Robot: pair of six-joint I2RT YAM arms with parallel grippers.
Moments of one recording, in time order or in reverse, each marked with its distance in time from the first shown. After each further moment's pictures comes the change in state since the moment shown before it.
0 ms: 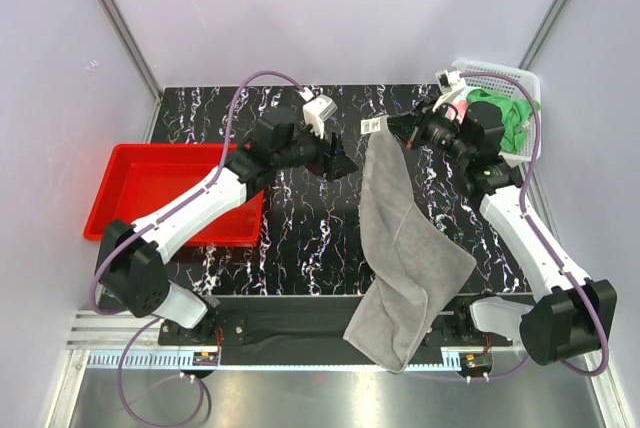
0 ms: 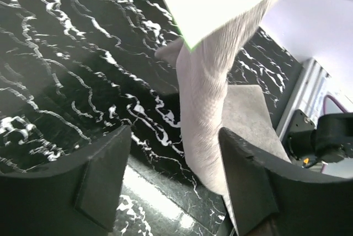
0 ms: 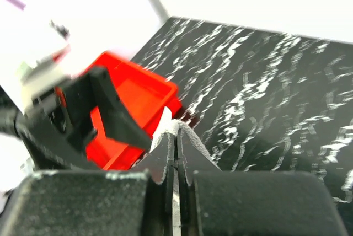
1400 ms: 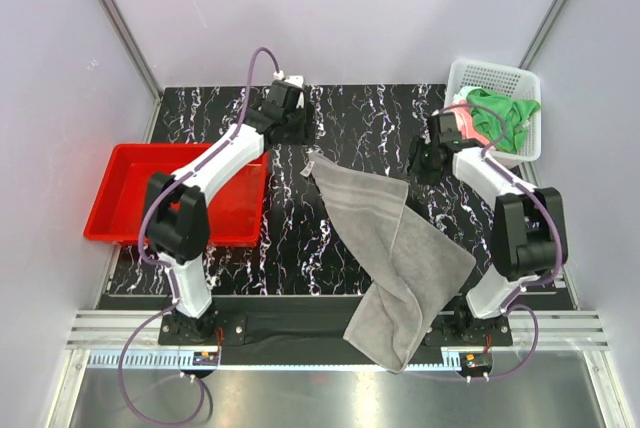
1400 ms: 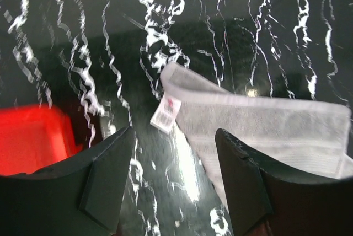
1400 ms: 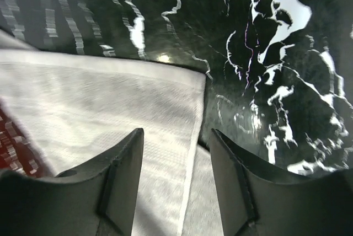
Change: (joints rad) left arm 0.158 0.358 0.347 -0.374 -0.540 -0.072; right arm -0.069 0.453 0.112 -0.611 0.486 0.072
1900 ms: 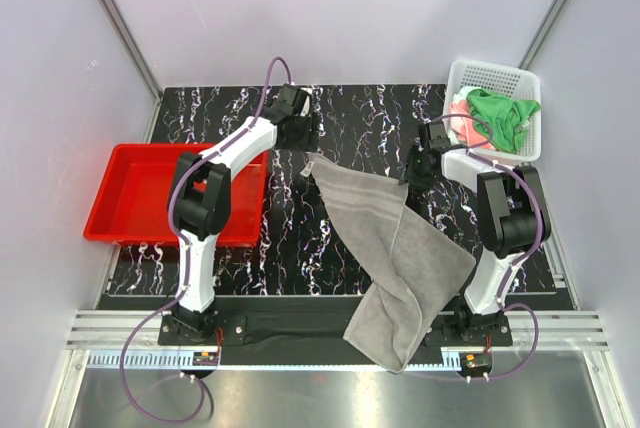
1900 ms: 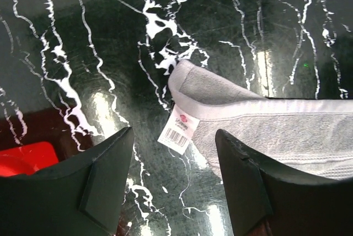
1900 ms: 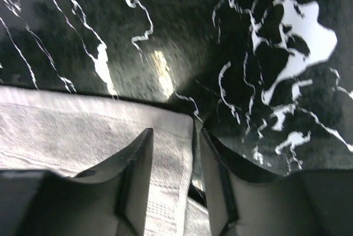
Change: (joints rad) left arm 0.041 0.271 0.171 -0.080 0.091 0.071; right arm 0.001 0.187 -0.022 0.137 0.020 0.020
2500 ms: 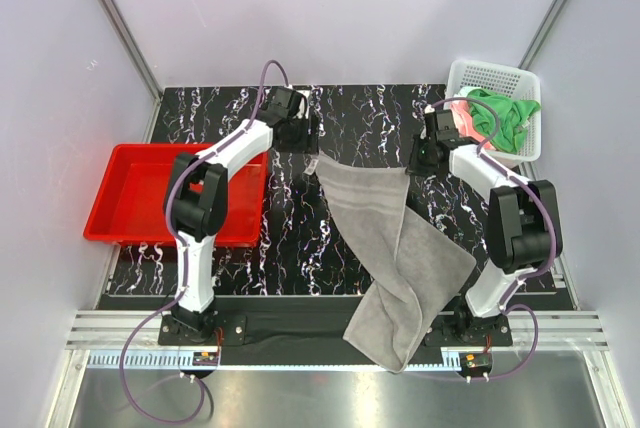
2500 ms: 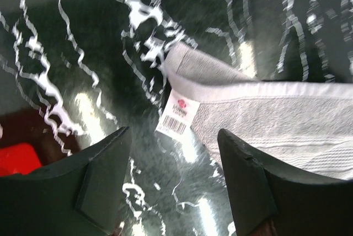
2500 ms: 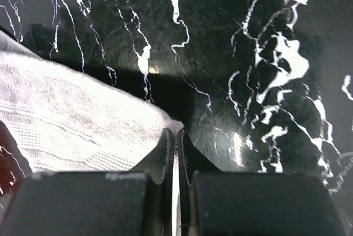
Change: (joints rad) left arm 0.017 -0.025 -0.068 0.053 0.093 -0.007; right arm 0.000 -0.106 0.045 -0.040 -0.022 -0.131
